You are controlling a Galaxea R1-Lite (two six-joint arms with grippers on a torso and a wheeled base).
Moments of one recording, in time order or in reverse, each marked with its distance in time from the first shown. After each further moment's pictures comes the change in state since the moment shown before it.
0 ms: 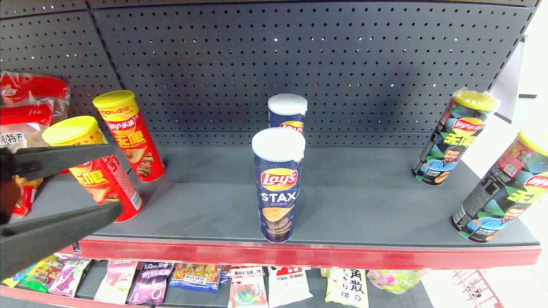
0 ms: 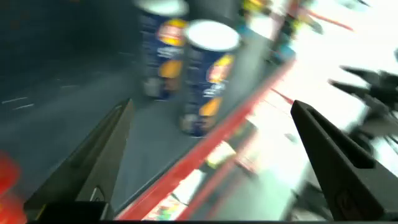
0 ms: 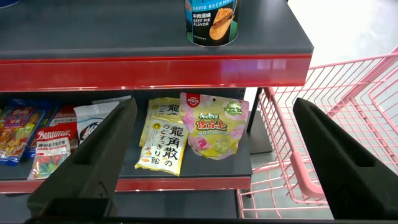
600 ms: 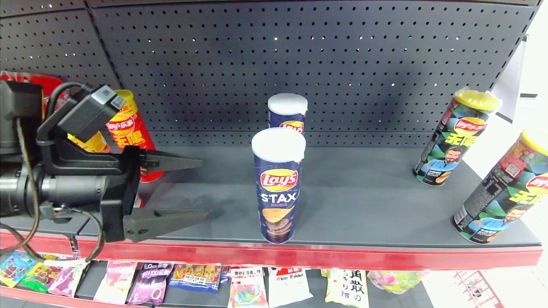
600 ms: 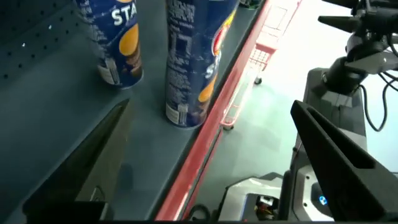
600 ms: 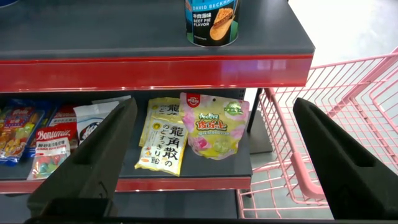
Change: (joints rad) left arm -0.025 0.380 -0.094 -0.006 -0.179 0.257; right arm 0.000 0.000 0.000 0.000 0.000 0.000
